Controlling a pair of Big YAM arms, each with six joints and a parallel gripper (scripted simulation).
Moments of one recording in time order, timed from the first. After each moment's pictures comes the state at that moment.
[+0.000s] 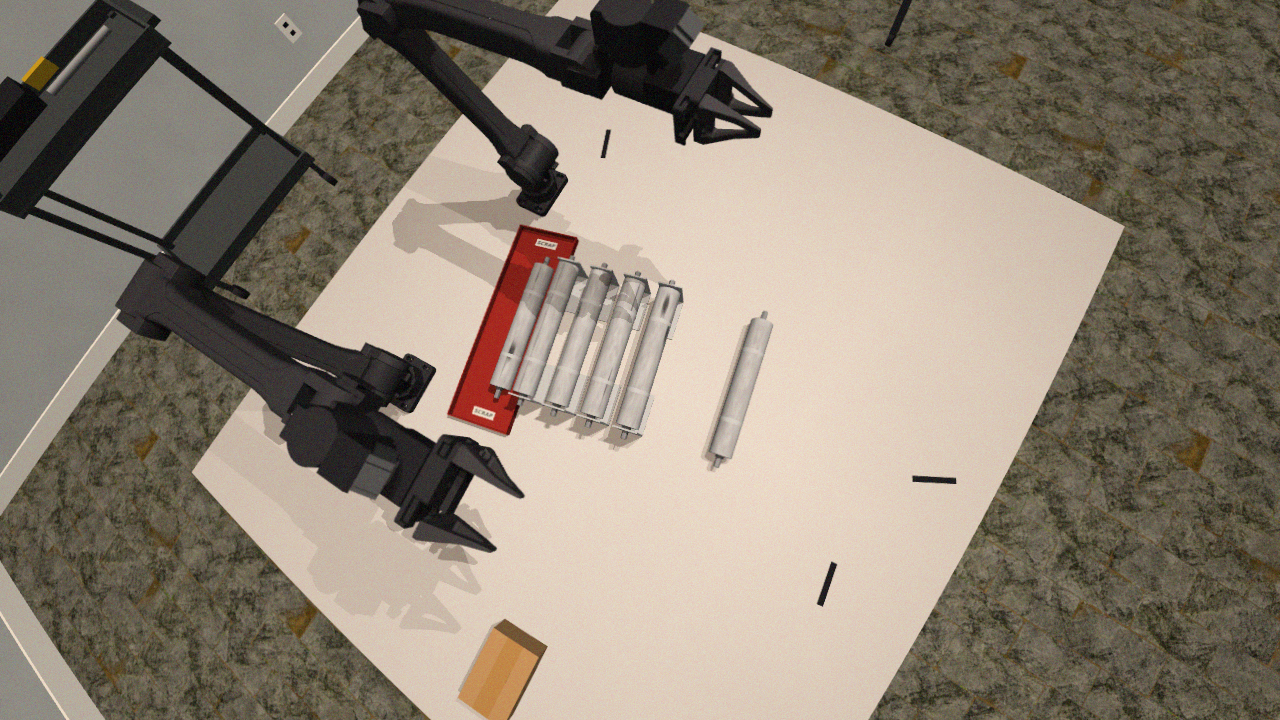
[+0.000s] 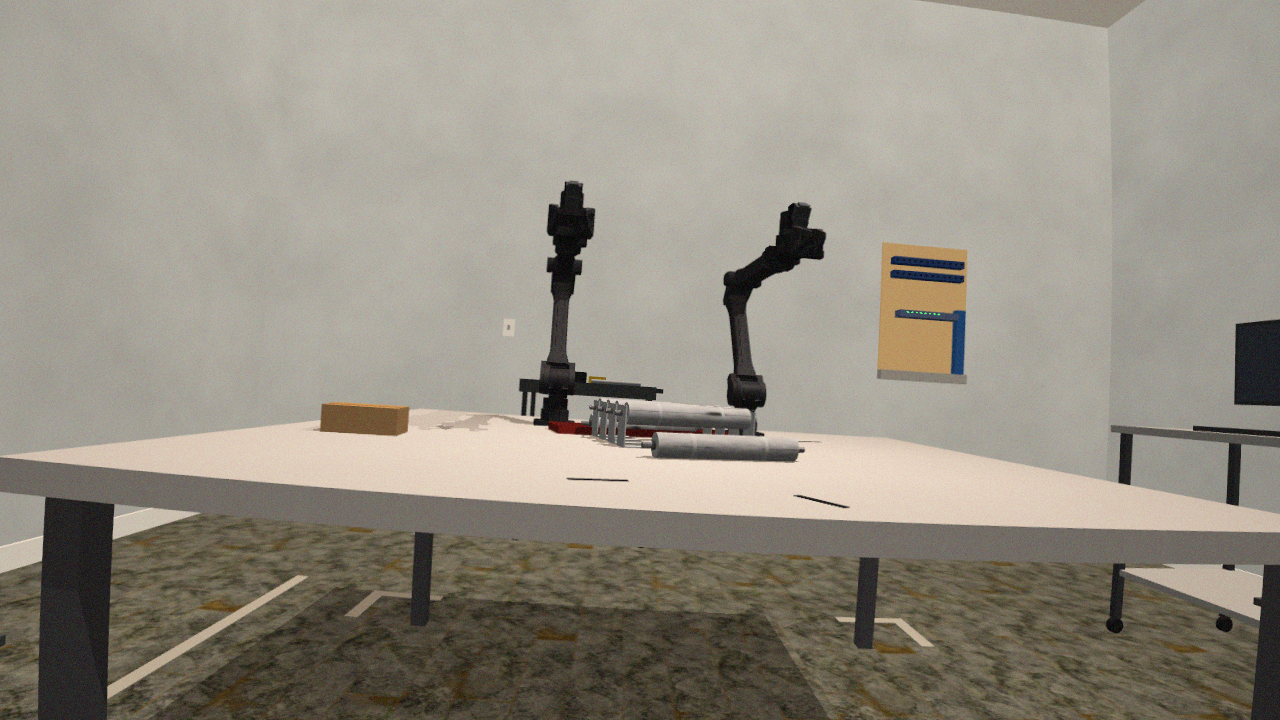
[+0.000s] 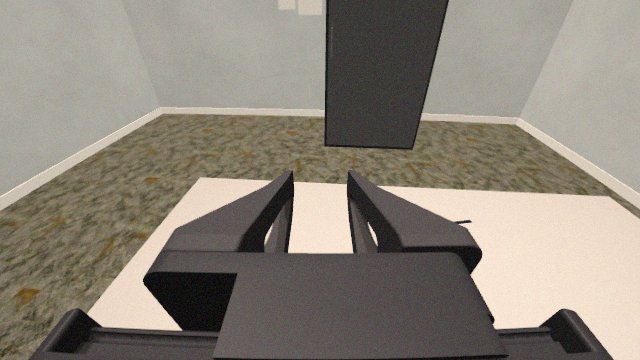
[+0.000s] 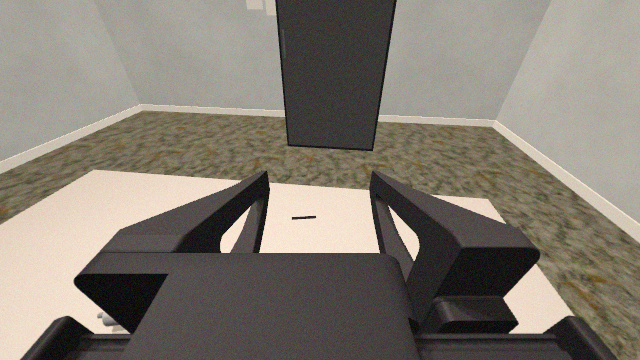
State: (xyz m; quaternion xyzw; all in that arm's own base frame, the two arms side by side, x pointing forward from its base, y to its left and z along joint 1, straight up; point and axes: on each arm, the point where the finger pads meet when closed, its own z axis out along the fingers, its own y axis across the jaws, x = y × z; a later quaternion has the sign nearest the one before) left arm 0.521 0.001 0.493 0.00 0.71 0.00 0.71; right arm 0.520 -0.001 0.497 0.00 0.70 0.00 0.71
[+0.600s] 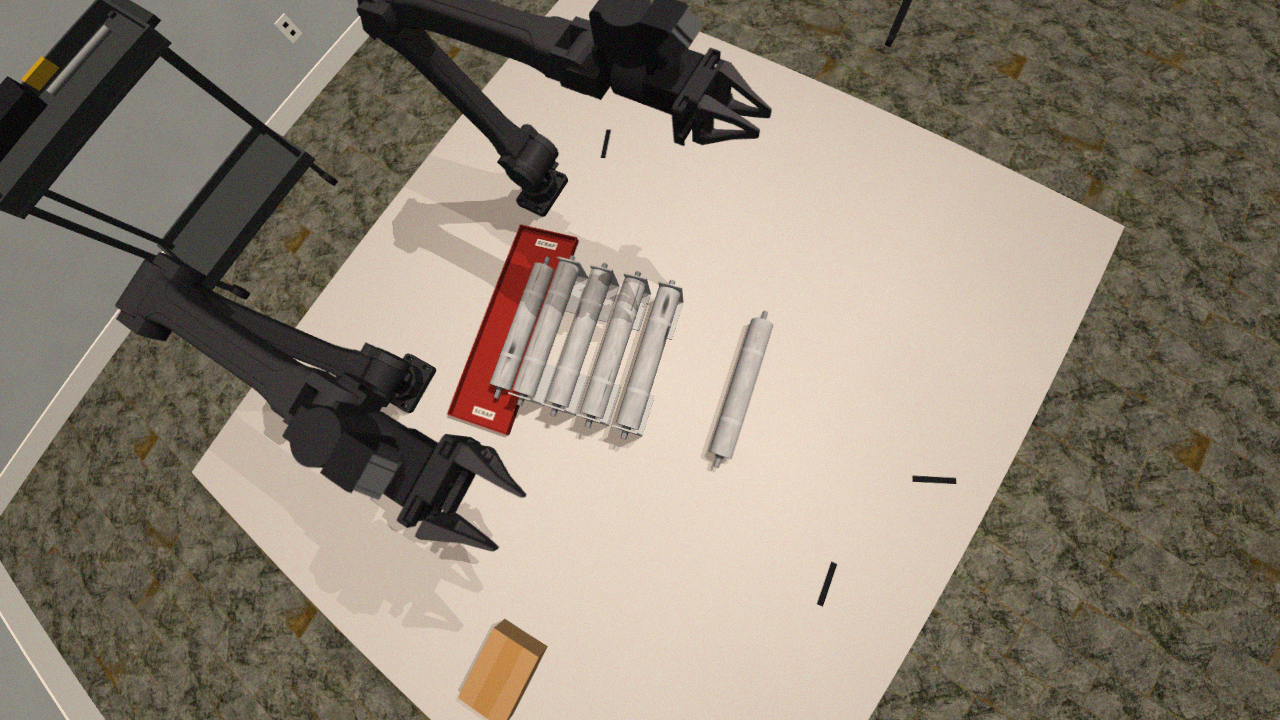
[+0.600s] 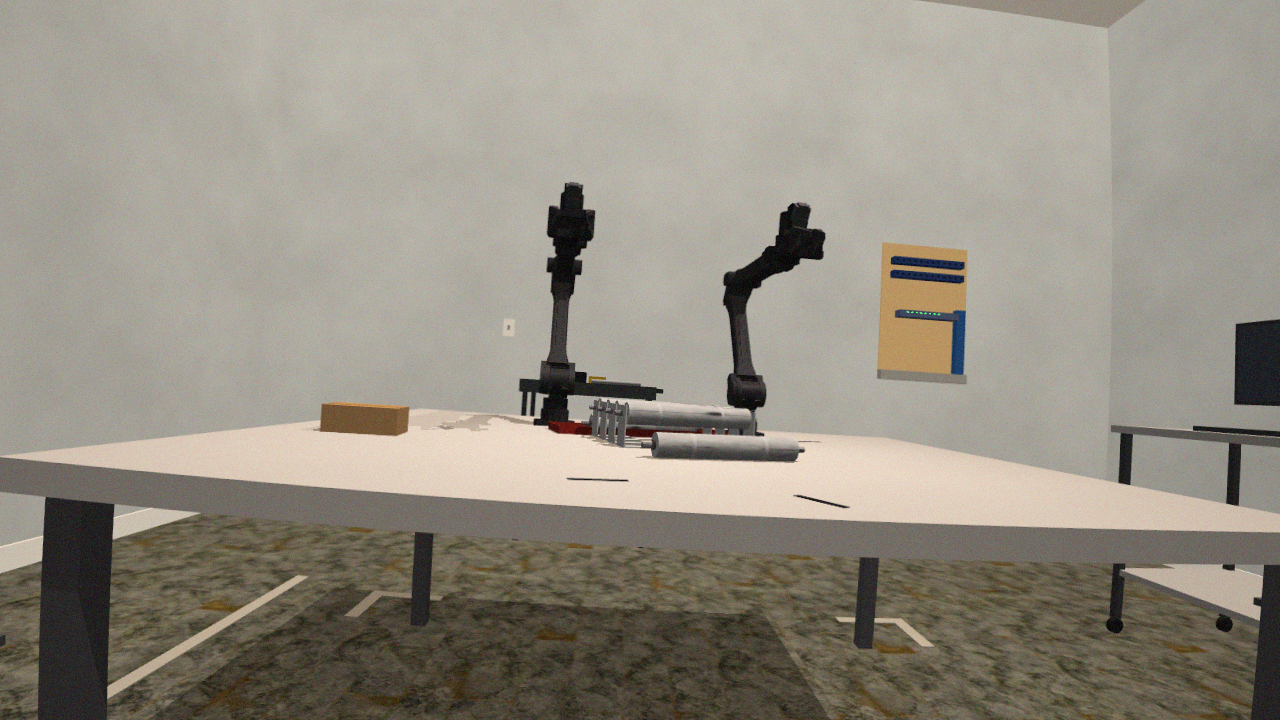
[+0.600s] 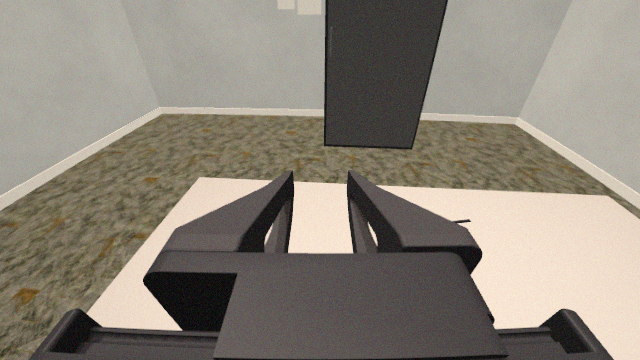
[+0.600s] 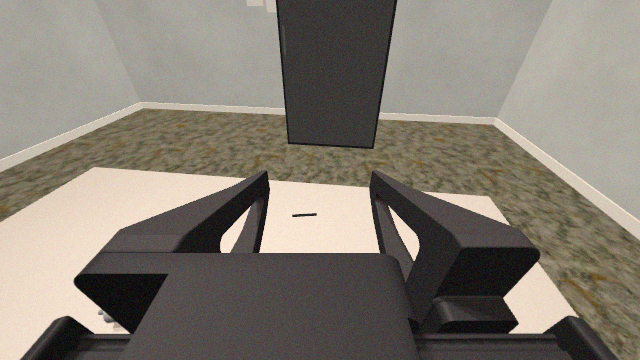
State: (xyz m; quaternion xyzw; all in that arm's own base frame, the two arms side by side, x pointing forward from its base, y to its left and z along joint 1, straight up) left arm 0.520 0.000 0.493 0.00 0.71 0.00 0.71; right arm 0.520 -0.001 0.492 0.00 0.71 0.00 0.71
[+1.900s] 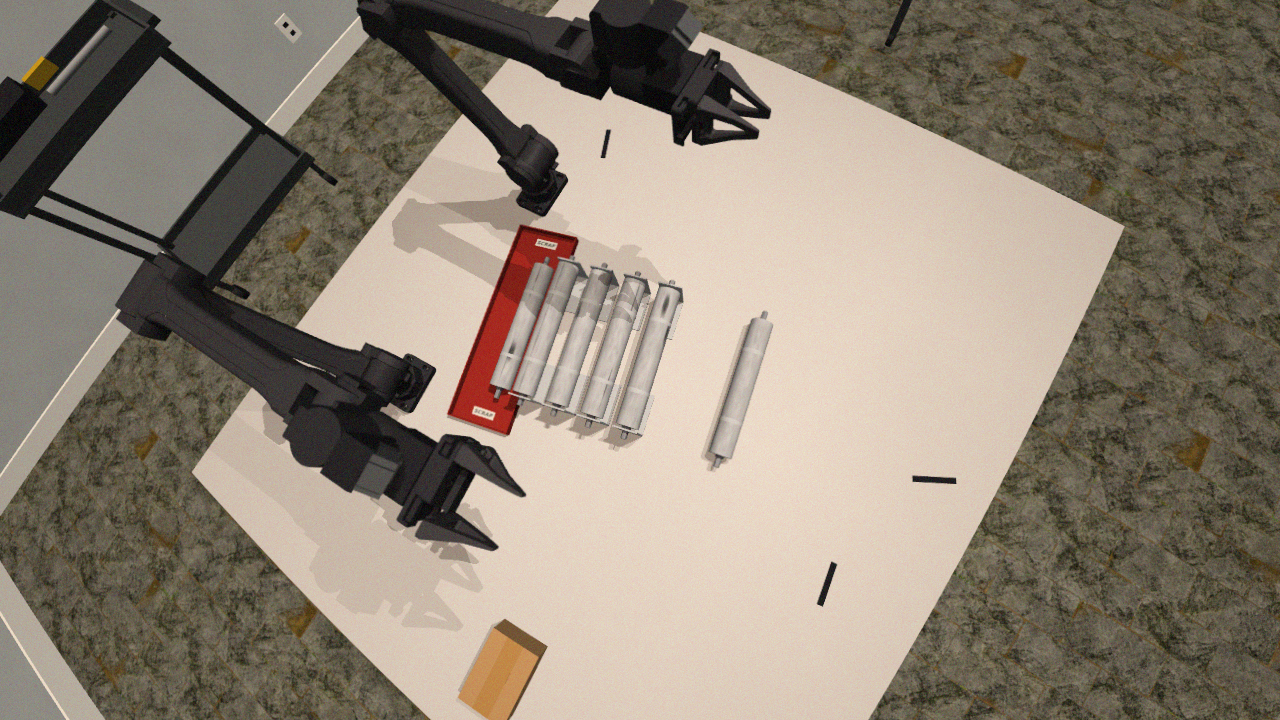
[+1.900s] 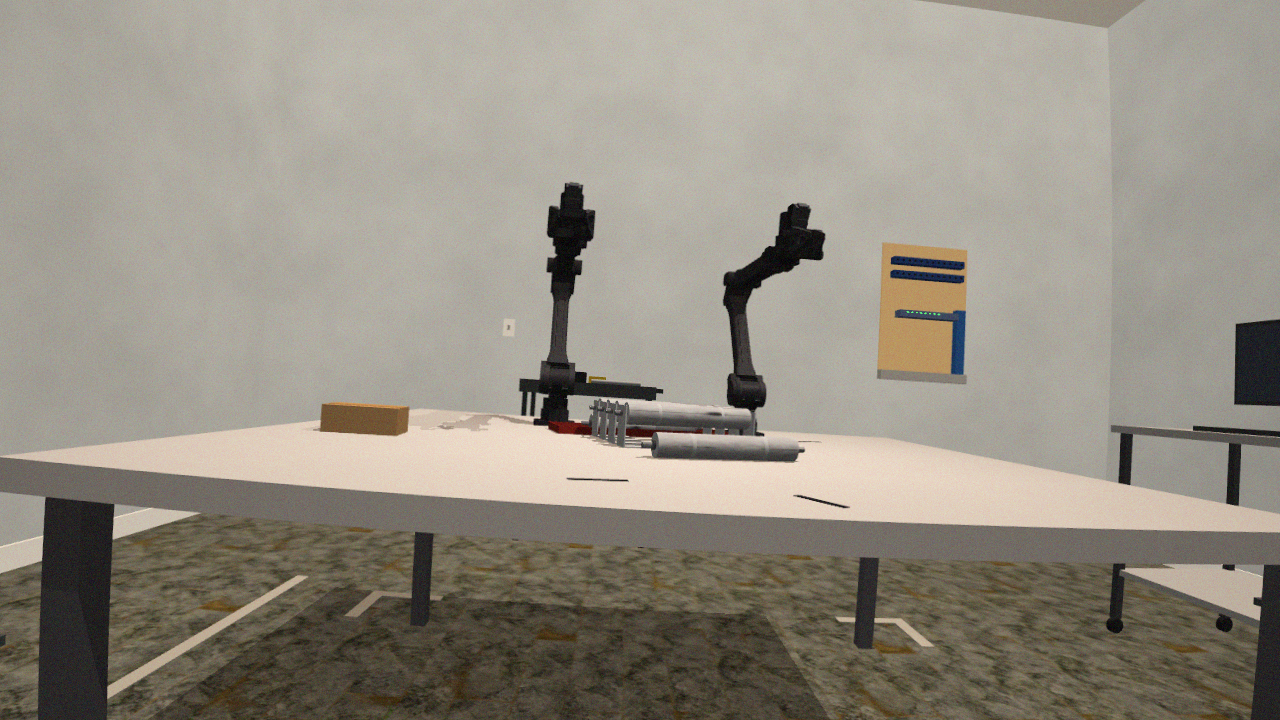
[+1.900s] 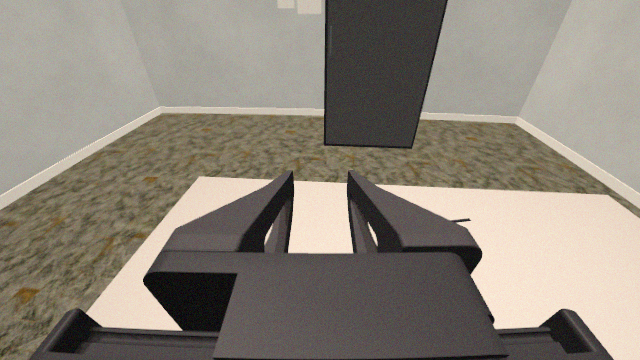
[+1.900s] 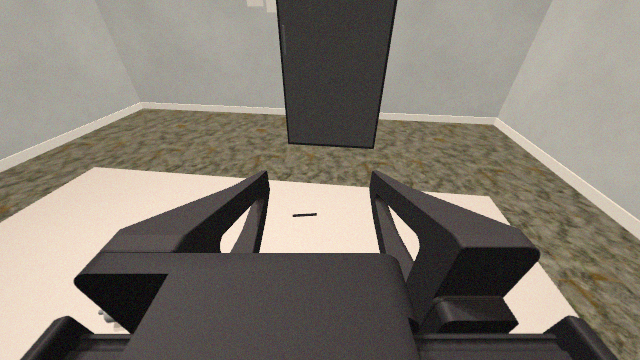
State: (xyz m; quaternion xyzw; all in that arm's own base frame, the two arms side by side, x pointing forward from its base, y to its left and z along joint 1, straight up) left arm 0.519 0.000 0.491 0.00 0.71 0.00 0.71; right arm 0.519 0.000 0.492 0.00 0.71 0.00 0.71
